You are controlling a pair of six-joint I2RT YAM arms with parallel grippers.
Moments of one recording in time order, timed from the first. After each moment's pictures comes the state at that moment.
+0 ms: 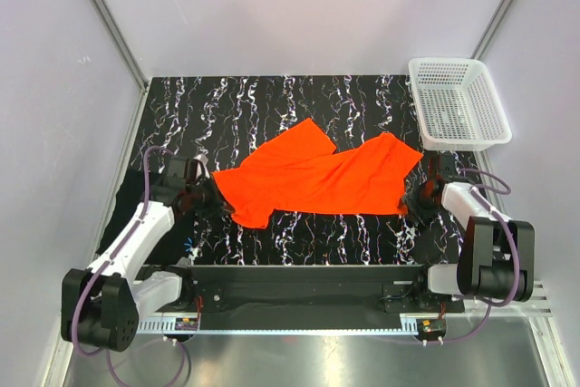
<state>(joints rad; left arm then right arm) -0.17 1.06 0.63 -0.59 0.34 -0.62 -0.13 1.34 0.63 -0.53 -0.05 0.90</state>
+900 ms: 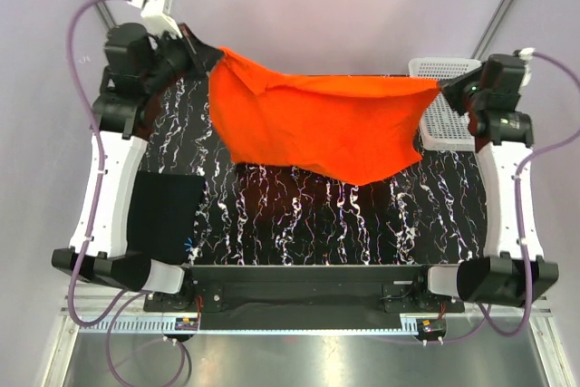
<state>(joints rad) -0.17 1.40 1.80 -0.56 0.35 -0.39 -0.13 1.33 1.49 -0.58 -0.03 0.90</state>
